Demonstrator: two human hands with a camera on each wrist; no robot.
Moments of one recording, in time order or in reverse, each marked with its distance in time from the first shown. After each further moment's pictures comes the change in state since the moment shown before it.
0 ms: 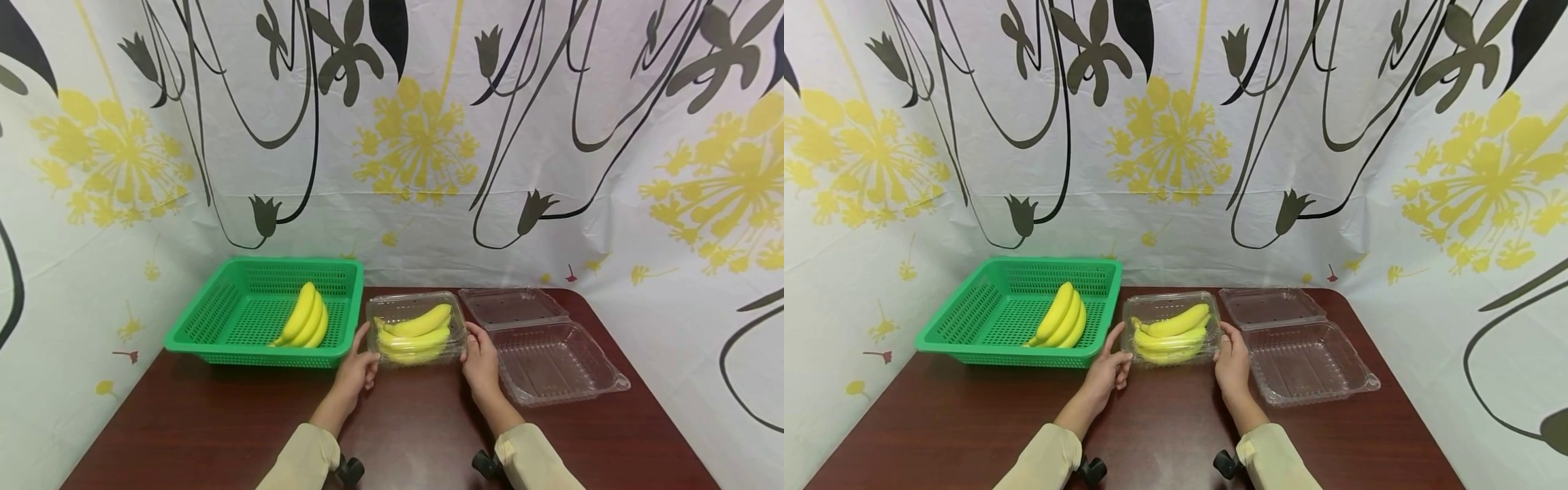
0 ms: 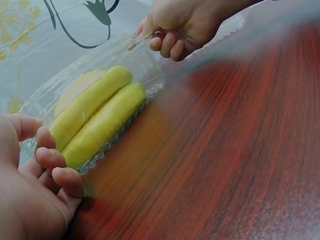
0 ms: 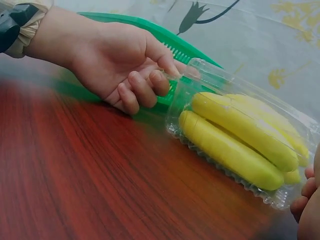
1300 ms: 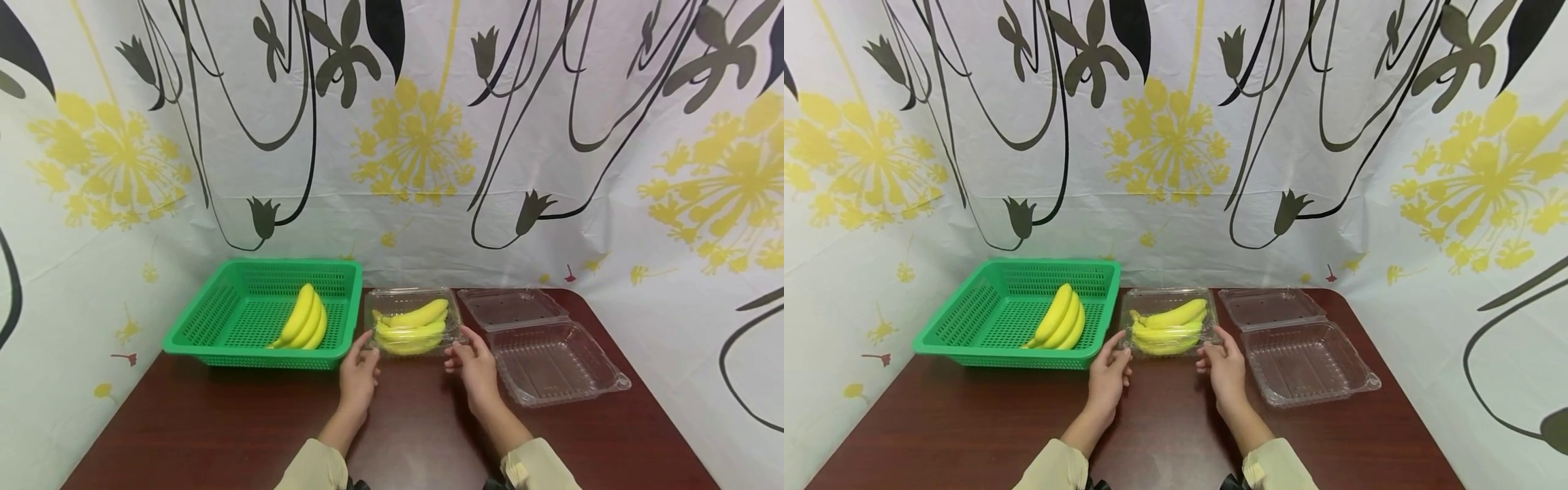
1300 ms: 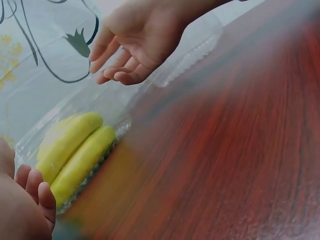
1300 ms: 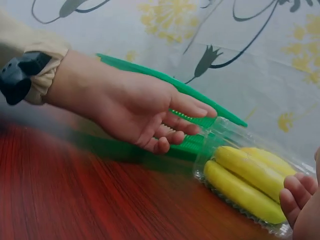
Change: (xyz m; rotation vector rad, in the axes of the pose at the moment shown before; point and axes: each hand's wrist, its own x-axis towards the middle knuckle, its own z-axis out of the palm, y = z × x) left_hand -0.005 -0.016 0.022 0.085 0.310 0.161; right_hand -0.018 -0.011 -0.001 0.379 -0.147 0.096
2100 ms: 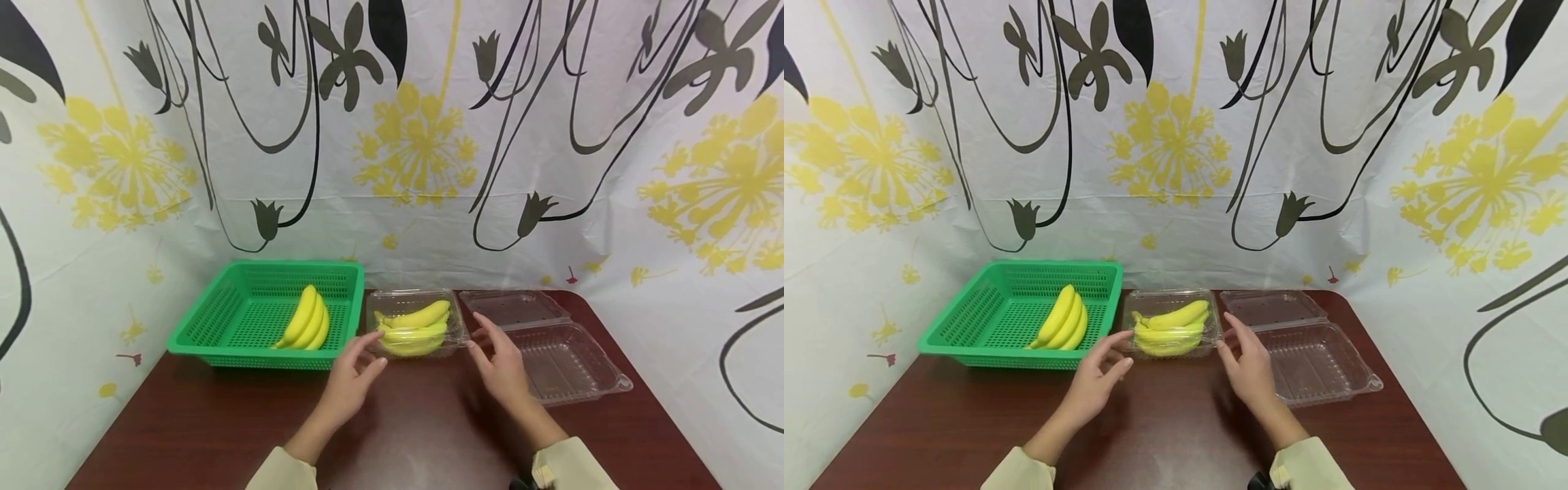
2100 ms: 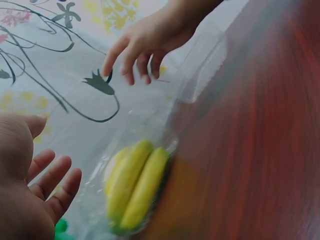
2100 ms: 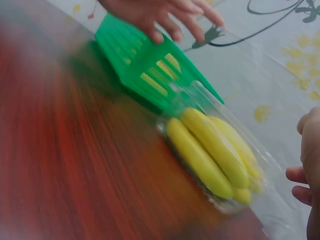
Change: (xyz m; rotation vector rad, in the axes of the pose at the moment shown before) left_hand -0.022 0.058 -0.032 0.321 -0.304 0.563; right_hand 0.001 -0.042 -0.036 -0.819 -0.015 -0.723
